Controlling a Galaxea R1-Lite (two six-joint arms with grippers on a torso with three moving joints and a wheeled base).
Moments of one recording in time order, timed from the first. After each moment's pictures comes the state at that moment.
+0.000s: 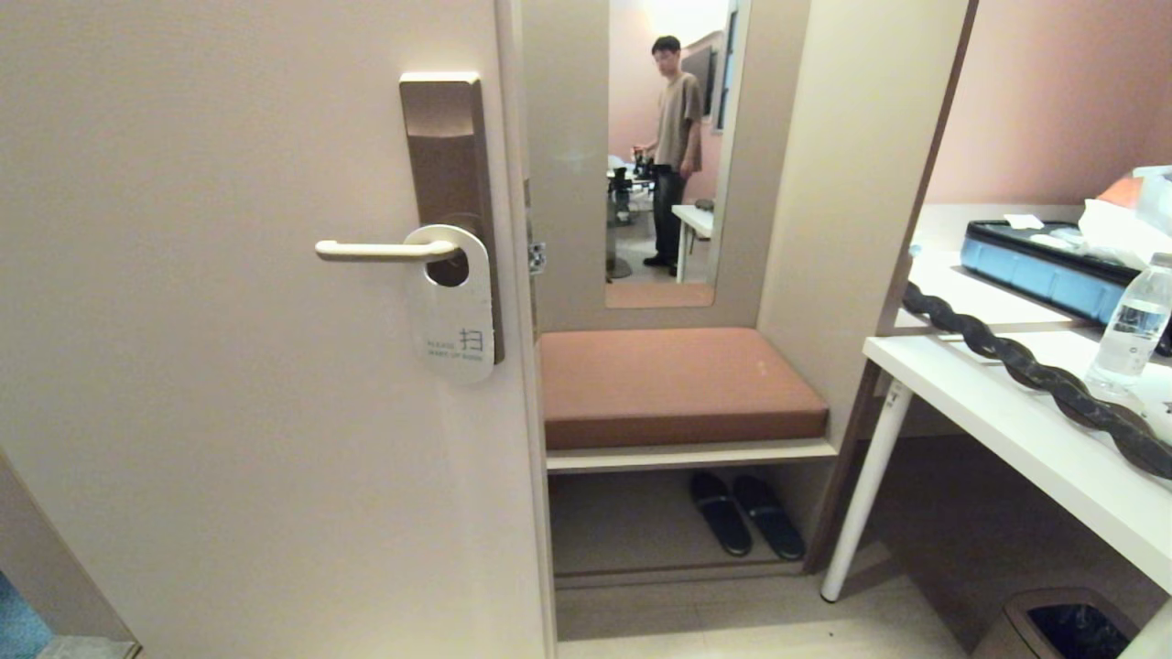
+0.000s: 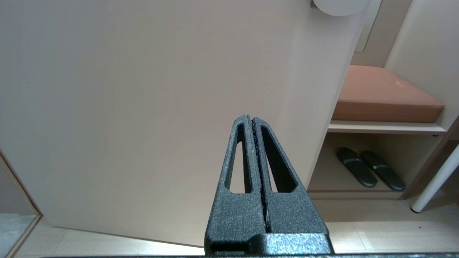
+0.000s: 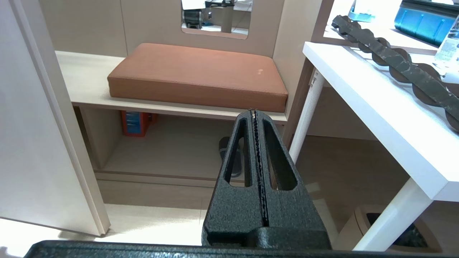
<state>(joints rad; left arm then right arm) 0.00 0.00 0.00 0.00 0.03 -0.09 0.01 0.00 0.00 0.01 0.02 -0.06</state>
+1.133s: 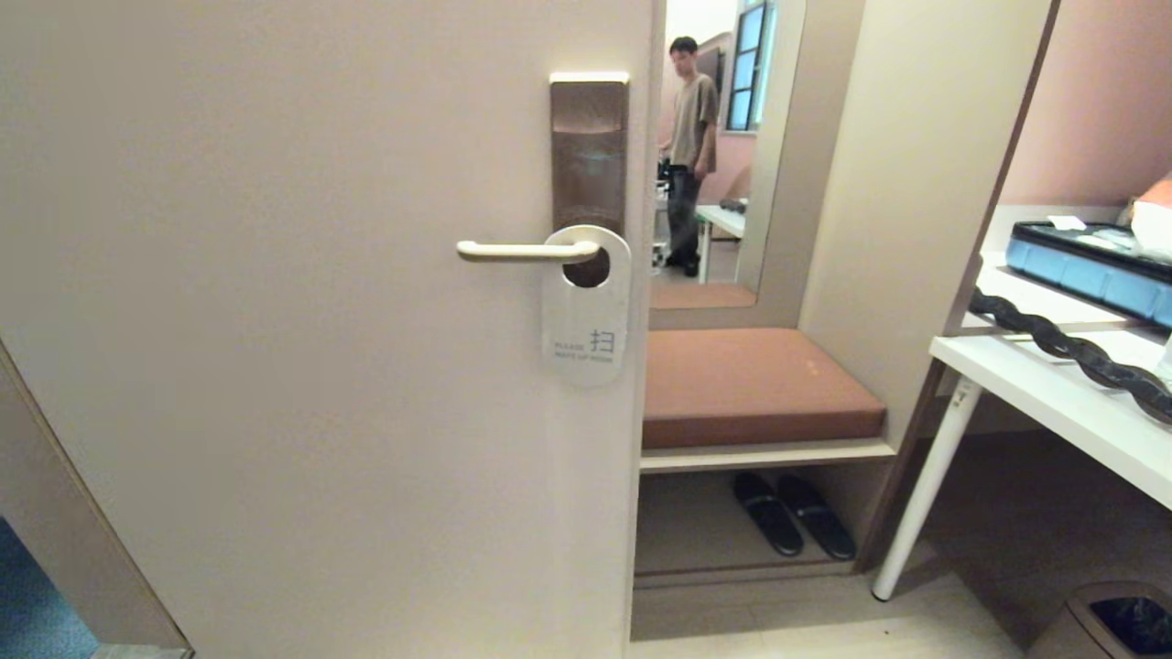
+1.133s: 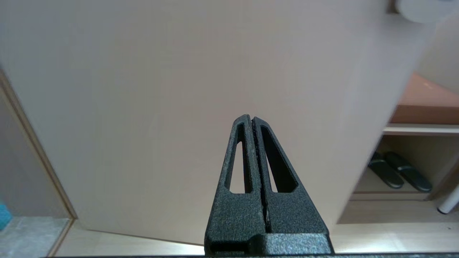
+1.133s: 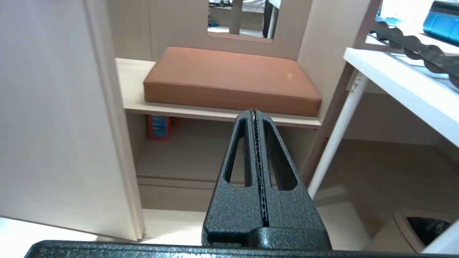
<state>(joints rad) 0.00 0.00 0.00 0.00 0.03 -0.09 0.01 0.00 0.00 0.01 0.01 -0.06</state>
